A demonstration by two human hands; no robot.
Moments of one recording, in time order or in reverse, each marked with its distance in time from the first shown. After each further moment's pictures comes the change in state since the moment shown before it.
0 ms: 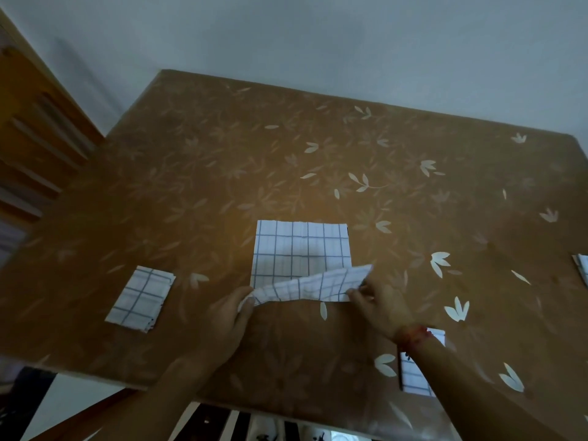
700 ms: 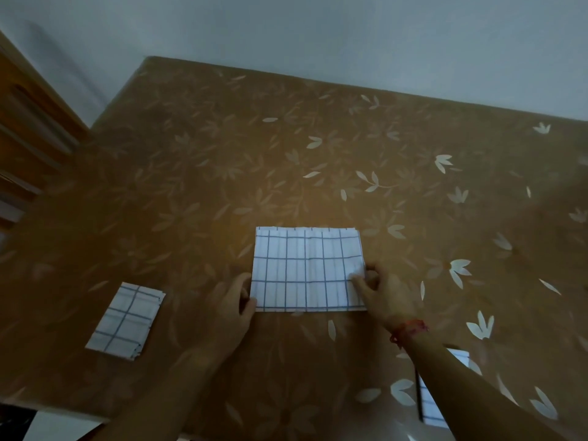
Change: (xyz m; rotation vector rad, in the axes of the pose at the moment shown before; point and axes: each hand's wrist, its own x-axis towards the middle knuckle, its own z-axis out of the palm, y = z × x) left_hand 0.061 -0.032 0.024 0.104 0.012 -0.064; right_hand 0.057 -0.005 0.010 0.125 0.105 0.141
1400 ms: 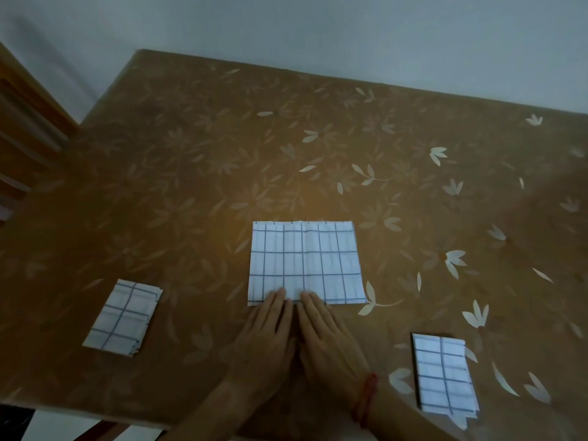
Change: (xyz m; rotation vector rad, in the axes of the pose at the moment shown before) left_hand -0.053 0.021 0.048 0.473 -0.186 0.417; right_hand -0.079 0.018 0.100 -0.578 0.059 -0.777
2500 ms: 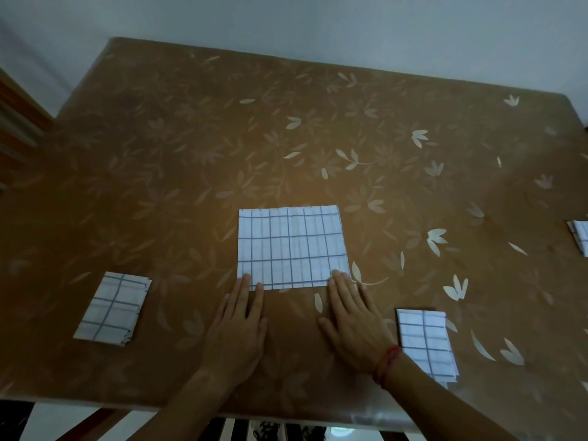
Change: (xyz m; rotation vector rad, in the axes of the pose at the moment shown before) left_hand -0.012 -0.019 0.004 0.081 -0.025 -0.164; right_hand -0.030 0.050 -0.017 -0.170 -0.231 0.232
